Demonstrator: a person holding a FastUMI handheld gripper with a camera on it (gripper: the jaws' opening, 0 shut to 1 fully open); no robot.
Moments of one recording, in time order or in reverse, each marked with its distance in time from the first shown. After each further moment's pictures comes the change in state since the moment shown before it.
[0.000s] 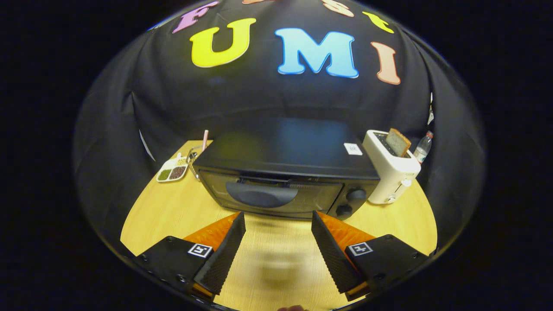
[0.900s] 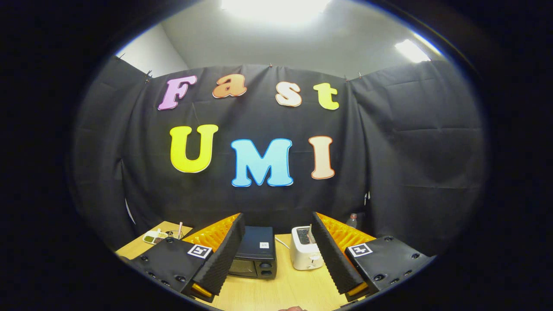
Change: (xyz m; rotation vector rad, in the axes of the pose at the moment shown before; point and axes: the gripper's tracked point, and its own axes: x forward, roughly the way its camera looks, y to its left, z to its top) arm -0.215 -0.142 0.127 0.028 -0.604 -0.230
